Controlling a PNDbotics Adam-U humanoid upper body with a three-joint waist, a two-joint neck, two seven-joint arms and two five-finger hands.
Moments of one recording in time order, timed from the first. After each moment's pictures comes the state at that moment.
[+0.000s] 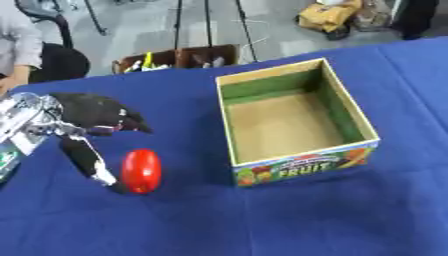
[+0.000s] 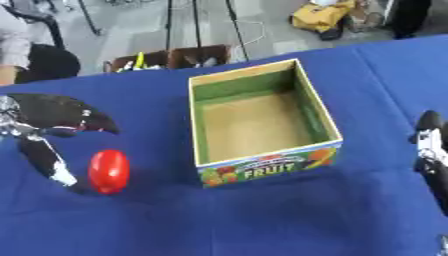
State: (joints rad) left arm -0.88 0.76 -0.48 -1.33 -0.85 -0.51 -0.60; right arm -0.16 -0.21 -0.17 -1.98 0.24 -0.03 -0.21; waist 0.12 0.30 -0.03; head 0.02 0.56
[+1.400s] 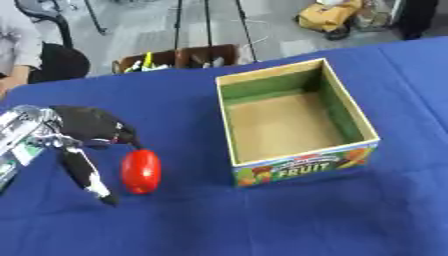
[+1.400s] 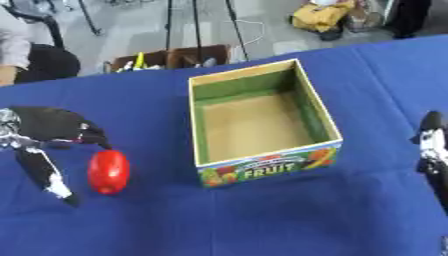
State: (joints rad) left arm -0.85 0.77 -0.50 -1.31 -0.88 -0.51 -0.59; right arm -0.16 -0.21 -0.17 -1.98 0.24 -0.03 -0.21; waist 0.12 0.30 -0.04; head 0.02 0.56
